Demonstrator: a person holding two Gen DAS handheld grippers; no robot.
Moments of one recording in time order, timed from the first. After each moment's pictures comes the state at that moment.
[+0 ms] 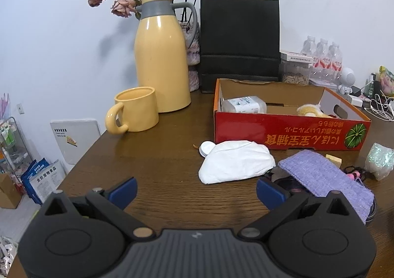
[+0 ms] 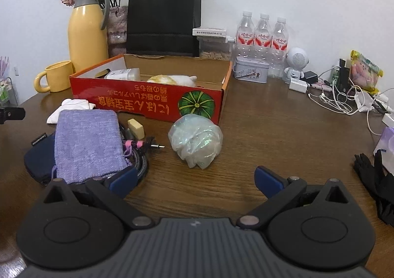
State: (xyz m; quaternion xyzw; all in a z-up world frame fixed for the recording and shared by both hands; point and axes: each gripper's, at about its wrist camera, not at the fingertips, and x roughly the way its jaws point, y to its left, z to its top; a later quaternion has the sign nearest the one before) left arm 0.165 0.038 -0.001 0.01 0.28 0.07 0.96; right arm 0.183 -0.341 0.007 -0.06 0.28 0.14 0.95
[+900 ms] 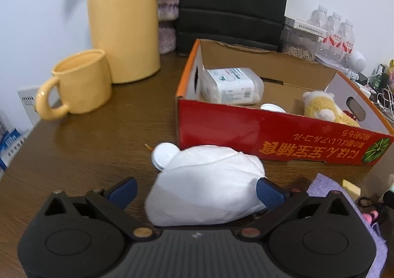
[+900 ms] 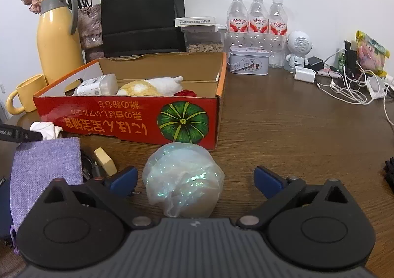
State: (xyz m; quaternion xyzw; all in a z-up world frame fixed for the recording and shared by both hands) left arm 0.294 0.026 -0.033 -0.04 0.38 0.03 0.92; right arm 0.269 -0.330 -0.014 -0.01 0.30 0.13 0.95
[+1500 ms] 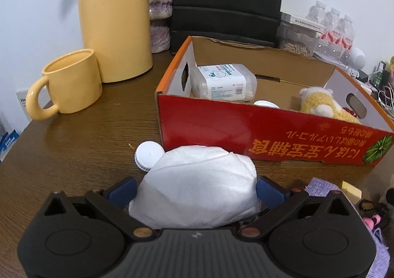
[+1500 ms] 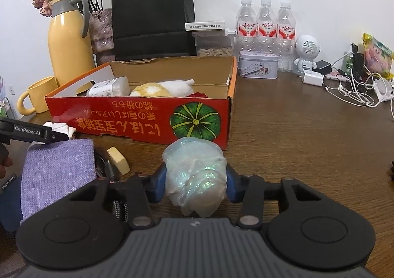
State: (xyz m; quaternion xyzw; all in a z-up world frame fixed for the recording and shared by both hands) left arm 0.301 0.008 -0.043 -0.03 0.37 0.04 0.93; right arm 0.259 -0.328 -0.014 -0.01 0.28 0.15 0.95
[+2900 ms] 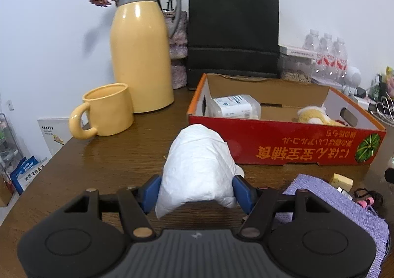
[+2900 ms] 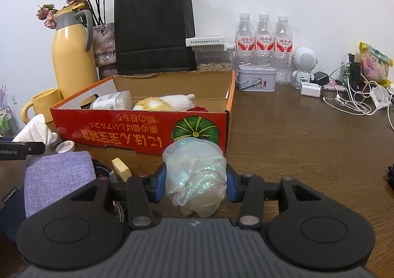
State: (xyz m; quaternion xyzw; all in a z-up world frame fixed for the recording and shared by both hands) left arm 0.233 0.015 -0.024 0.00 0.28 0.07 0.96; right arm 0.250 -0.332 -0.008 0.00 0.25 0.15 0.96
